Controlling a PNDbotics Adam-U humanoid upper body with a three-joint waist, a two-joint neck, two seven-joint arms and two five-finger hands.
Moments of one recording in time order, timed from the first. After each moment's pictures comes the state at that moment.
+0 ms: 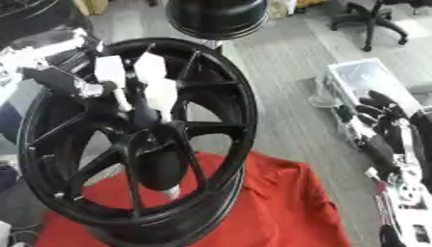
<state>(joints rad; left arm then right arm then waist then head) -0.88 0.55 -0.38 -1.23 -0.33 -0.22 -0.48 -0.10 -0.20 -0.20 -1.64 -0.05 -0.13 -0.06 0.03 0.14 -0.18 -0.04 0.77</state>
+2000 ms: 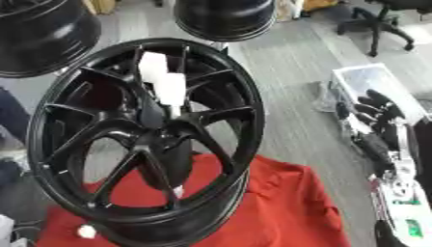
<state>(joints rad) -0.23 0.65 0.07 -1.08 -0.36 -0.02 -0.10 -0.08 -0.20 -0.23 -1.64 -0.05 -0.14 -0.09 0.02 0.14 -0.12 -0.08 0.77</state>
